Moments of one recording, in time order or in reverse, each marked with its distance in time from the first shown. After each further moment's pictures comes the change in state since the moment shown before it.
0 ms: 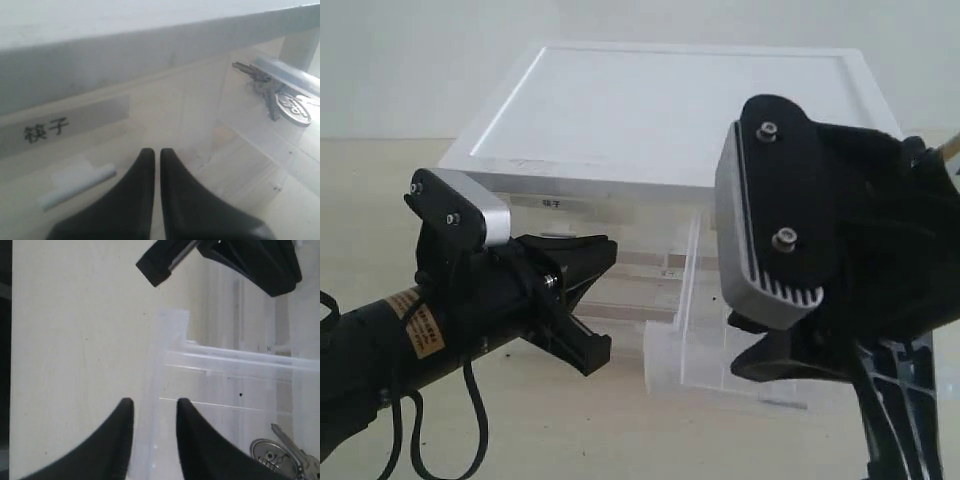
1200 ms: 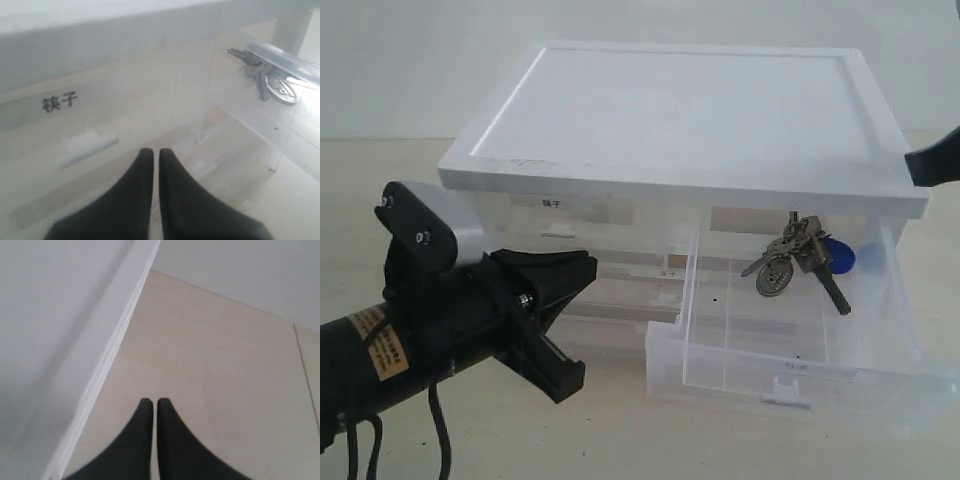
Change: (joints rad) left arm 0.000 -0.087 0.066 0.000 0.044 0.044; right arm -0.302 -0.089 0.109 -1.005 -0.261 1.477
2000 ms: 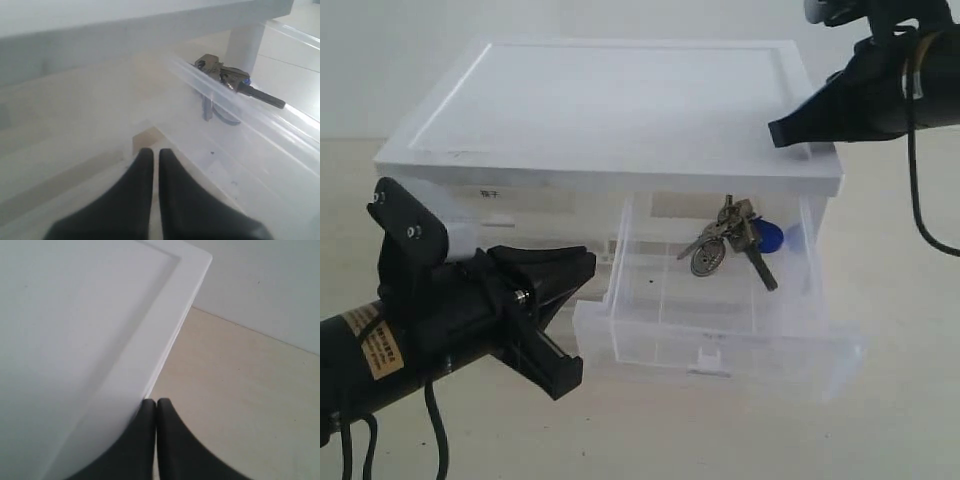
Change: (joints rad) left arm 0.000 -0.016 0.002 0.000 0.005 -0.023; right arm -0.080 0.410 -0.165 0.121 -0.408 -0.098
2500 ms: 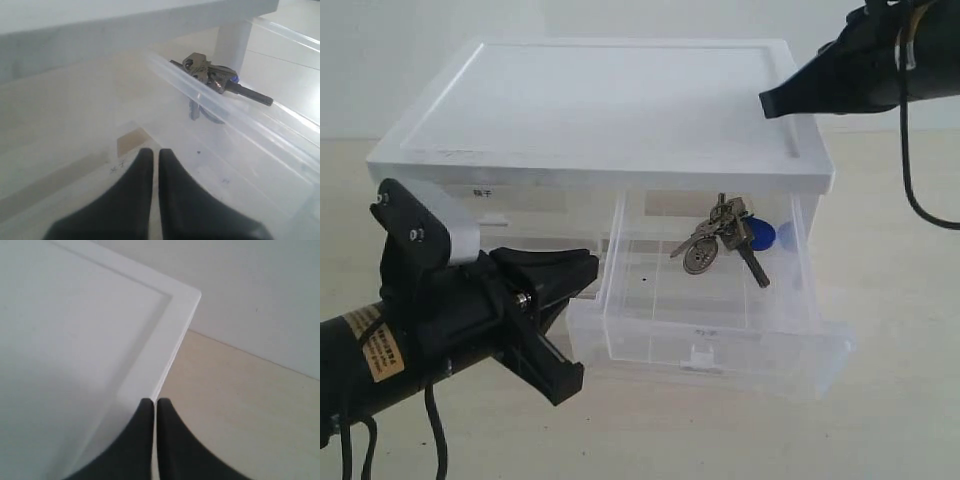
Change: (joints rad) left arm 0.000 0.000 0.000 0.023 0.002 0.004; right arm 0.004 -0.017 -0.046 0.000 -0.012 0.000
